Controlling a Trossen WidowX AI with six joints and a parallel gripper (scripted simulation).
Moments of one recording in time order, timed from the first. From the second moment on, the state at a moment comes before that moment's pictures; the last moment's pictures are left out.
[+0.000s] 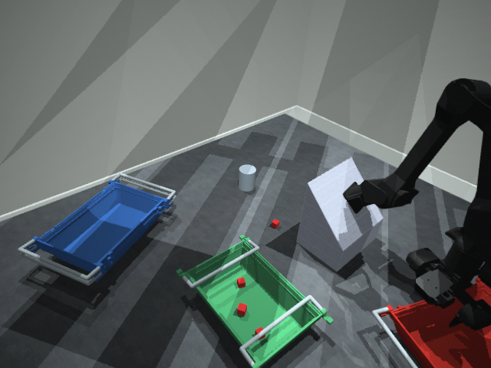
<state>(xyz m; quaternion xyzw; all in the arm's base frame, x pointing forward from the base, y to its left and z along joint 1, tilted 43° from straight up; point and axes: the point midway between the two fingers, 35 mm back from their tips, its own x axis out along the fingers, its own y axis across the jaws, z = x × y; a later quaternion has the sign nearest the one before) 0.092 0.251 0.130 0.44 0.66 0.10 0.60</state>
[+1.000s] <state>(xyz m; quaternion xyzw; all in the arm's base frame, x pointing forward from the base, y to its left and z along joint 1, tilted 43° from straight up) 0.091 0.254 0.124 0.44 0.66 0.10 0.60</state>
